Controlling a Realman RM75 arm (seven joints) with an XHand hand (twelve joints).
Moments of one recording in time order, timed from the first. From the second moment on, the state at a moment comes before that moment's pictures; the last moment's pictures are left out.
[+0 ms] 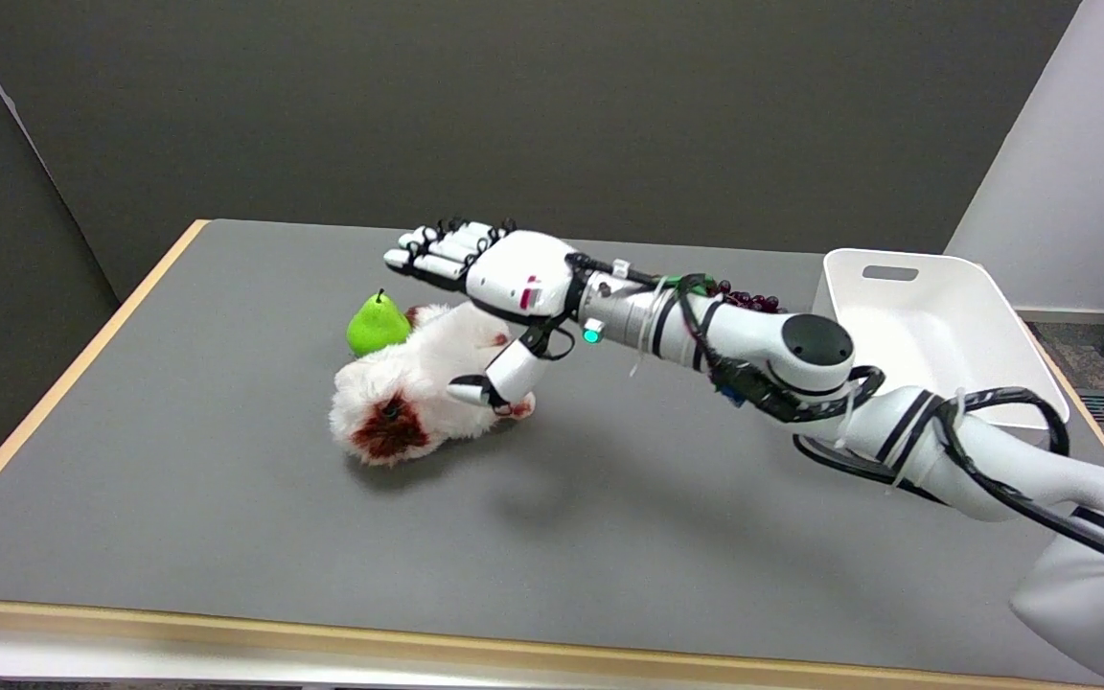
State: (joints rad) arm 0.58 -1.03 -2.23 1.34 -0.92 0.31 1.65
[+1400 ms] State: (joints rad) arm 0.60 -1.27 -2.22 1.00 -1.02 0.26 1.62
